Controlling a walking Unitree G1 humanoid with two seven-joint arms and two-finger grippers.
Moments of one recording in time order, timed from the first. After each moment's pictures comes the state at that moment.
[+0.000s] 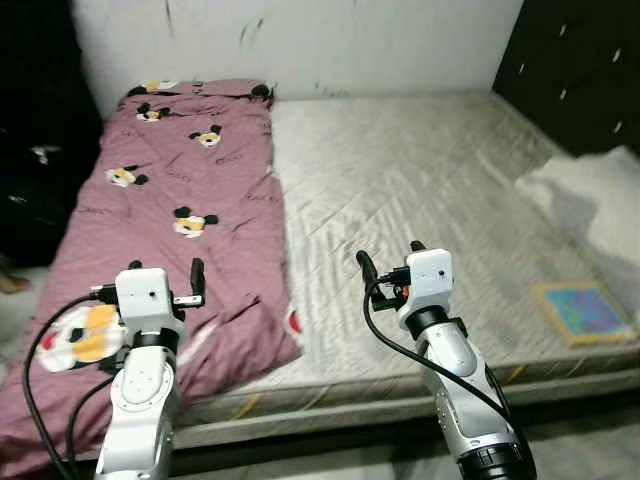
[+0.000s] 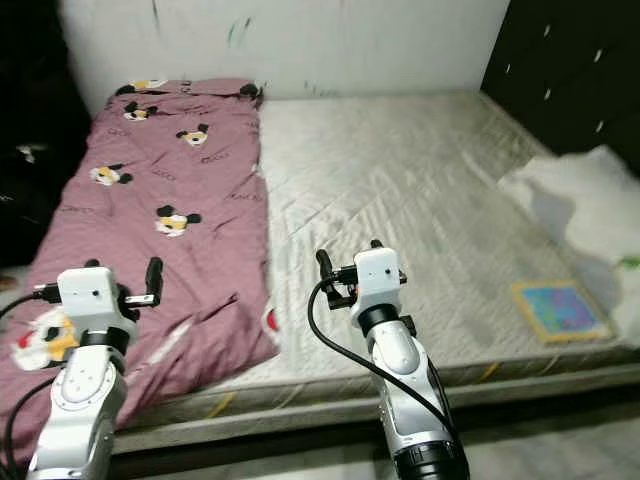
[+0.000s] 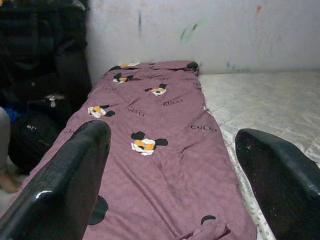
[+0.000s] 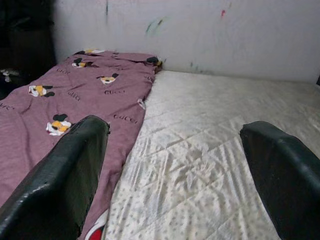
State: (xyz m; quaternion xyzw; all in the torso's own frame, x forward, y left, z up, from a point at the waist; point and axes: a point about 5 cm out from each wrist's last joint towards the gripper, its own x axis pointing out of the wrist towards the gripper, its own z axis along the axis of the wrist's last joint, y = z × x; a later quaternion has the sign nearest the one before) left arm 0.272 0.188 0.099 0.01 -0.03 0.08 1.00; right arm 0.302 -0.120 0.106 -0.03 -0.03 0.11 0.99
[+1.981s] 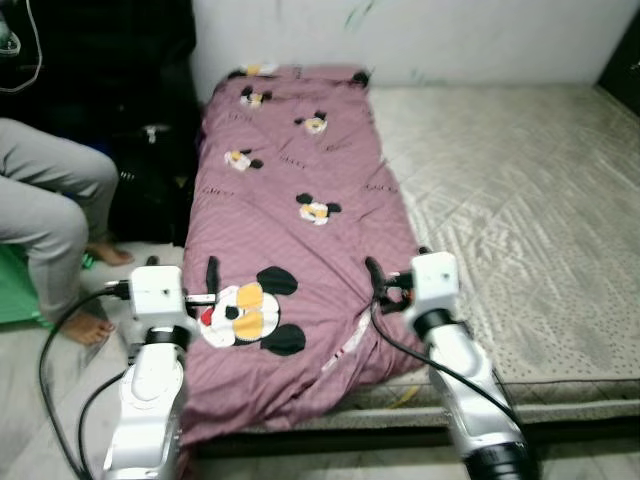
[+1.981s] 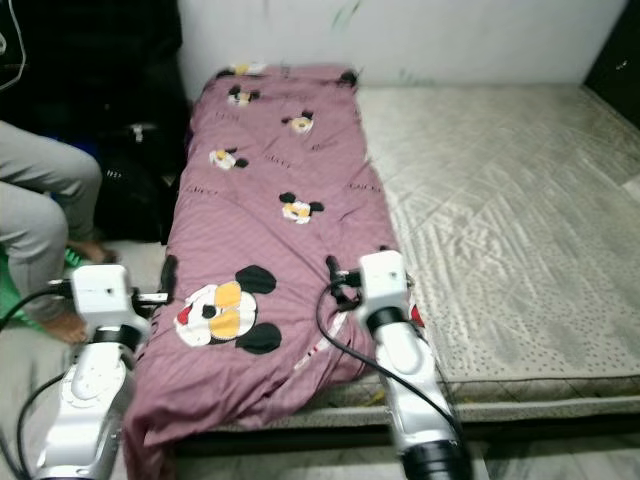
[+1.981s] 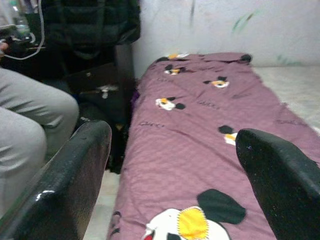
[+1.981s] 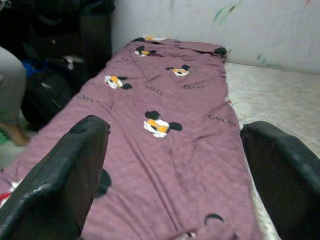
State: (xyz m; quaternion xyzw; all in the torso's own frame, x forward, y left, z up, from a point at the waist) left arm 0.273 0.187 0.103 0.02 -0.03 0.06 1.00; right arm 0.303 -0.115 0.101 -0.04 -0.02 0.12 0.99
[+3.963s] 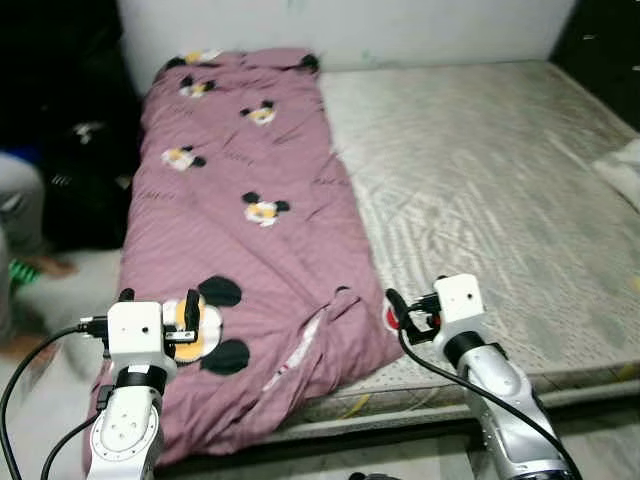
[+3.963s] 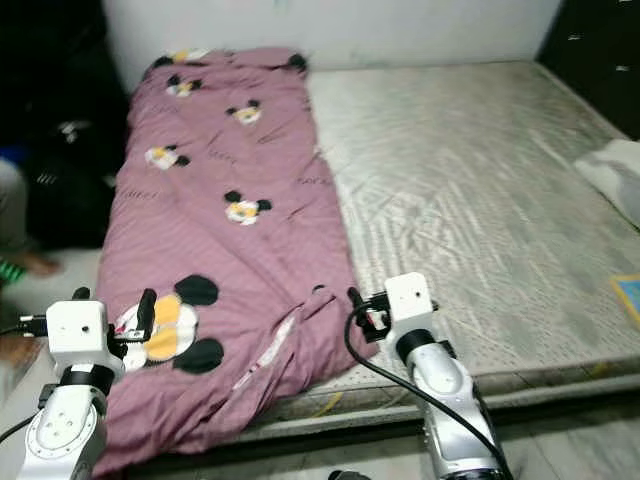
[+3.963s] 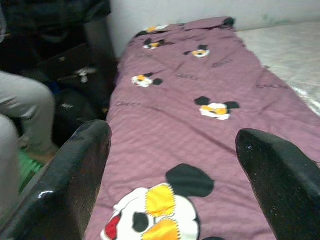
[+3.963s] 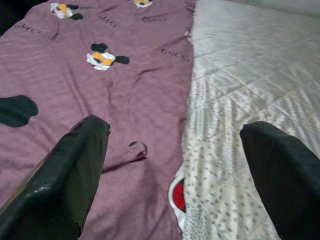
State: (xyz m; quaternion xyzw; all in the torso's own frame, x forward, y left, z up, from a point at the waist) left arm 0.228 0.200 0.097 0.06 0.00 0.07 1.00; right arm 0.281 -0.161 0.081 -0.07 0.08 0.12 0.99
